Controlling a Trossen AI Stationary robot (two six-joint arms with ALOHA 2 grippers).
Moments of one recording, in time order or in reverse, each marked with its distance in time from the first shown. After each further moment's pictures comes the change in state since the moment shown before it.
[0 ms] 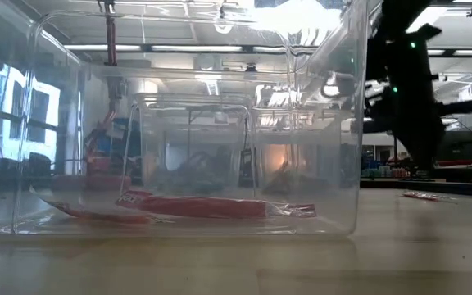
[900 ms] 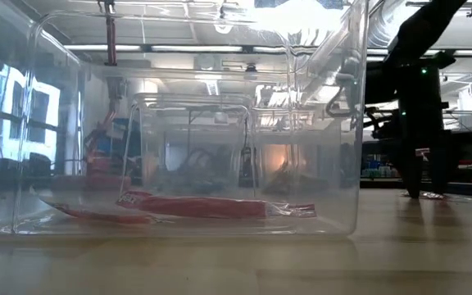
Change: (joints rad) left arm 0.000 0.001 0.000 0.000 0.012 -0.062; right arm -0.065 -0.006 -0.205 0.297 -0.070 -0.028
